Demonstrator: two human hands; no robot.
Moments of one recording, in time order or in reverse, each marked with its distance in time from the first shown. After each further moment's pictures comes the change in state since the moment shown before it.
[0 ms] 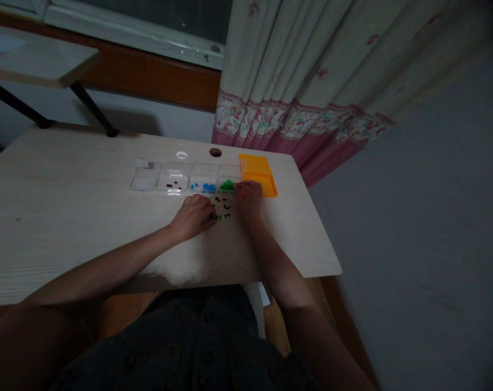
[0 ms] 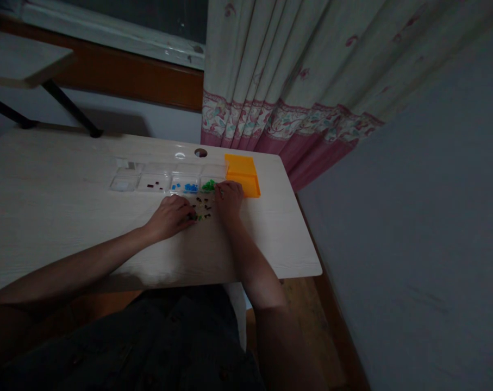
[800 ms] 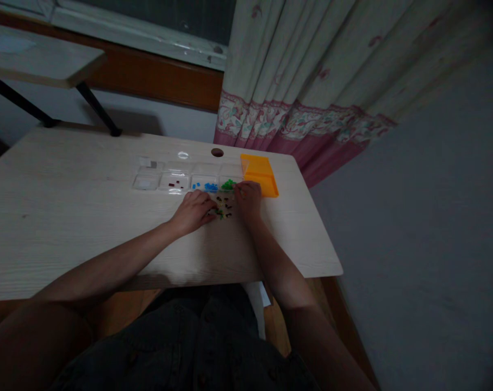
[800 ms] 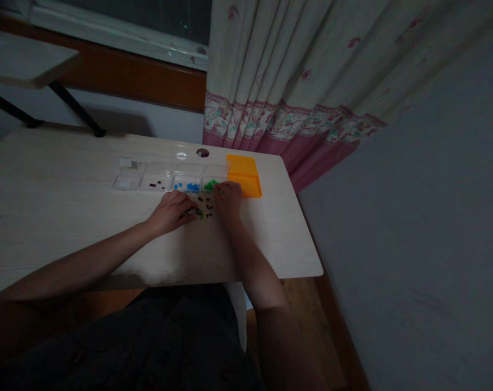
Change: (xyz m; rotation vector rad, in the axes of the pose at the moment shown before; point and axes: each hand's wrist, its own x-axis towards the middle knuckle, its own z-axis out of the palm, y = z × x) left_hand 0.004 -0.014 0.006 -0.003 0.032 -0.011; right_hand -0.001 -0.005 0.000 0.034 -0.027 -0.041
